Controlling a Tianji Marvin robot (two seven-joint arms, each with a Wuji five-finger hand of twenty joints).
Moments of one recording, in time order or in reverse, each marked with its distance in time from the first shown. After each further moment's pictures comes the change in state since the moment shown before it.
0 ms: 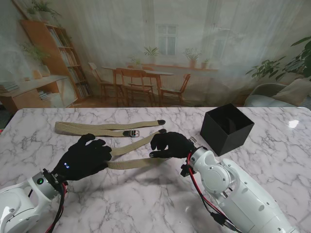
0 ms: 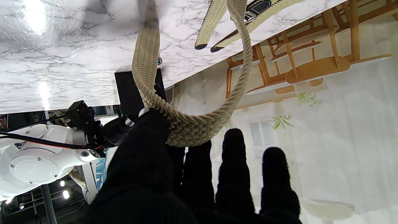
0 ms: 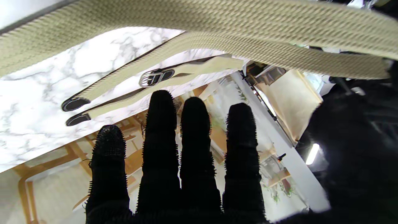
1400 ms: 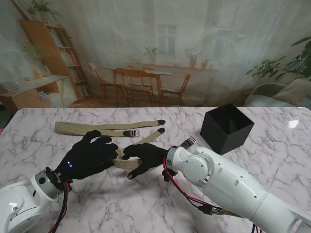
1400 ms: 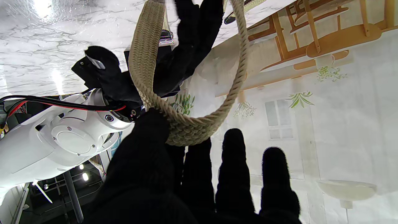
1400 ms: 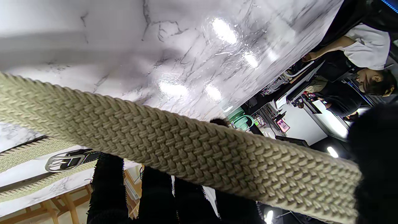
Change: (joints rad) left arm -0.017 -0.001 0.024 -0.023 0.015 -0.032 0.066; right arm 0.335 -0.027 -0.420 0.213 0.153 -0.148 0.152; left_hand 0.000 0.000 0.000 0.000 0.000 0.000 -0.009 0.003 0.001 0.000 0.000 0.000 0.000 0.000 0.000 0.000 -0.001 0.001 0.000 0.000; right_hand -0.150 -0.030 -0.038 0.018 -0.045 0.247 -0.469 -0.119 -0.564 0.153 -0.323 -0.298 -0.509 0.052 -0.297 -0.220 -0.201 -0.026 -0.286 0.016
